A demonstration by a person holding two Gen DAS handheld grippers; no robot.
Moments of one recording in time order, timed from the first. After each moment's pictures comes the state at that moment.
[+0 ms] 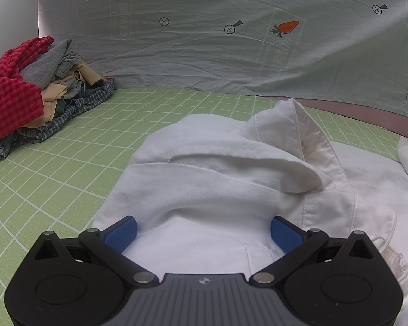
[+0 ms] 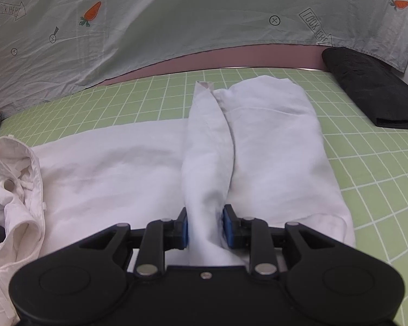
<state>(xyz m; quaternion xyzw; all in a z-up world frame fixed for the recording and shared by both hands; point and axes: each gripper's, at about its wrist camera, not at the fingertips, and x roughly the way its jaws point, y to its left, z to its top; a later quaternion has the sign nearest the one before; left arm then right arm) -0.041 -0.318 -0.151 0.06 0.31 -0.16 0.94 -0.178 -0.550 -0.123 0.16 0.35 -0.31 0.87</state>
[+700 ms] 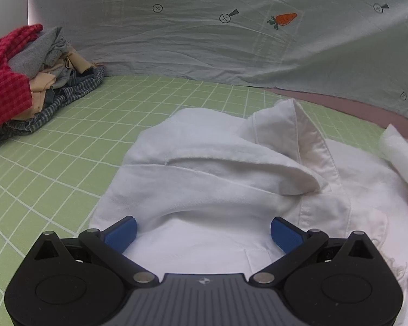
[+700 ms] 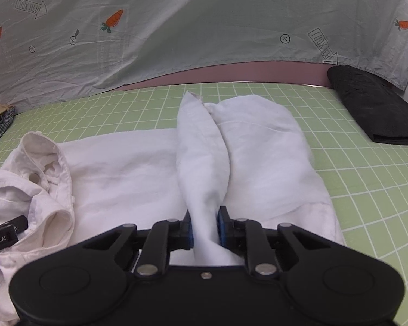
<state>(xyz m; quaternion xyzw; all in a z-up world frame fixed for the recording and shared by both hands) -0.023 -0.301 -0.137 0.03 0.36 -0.21 0.91 -0.189 -0.514 -0.097 0.14 0.34 -0.30 0.88</state>
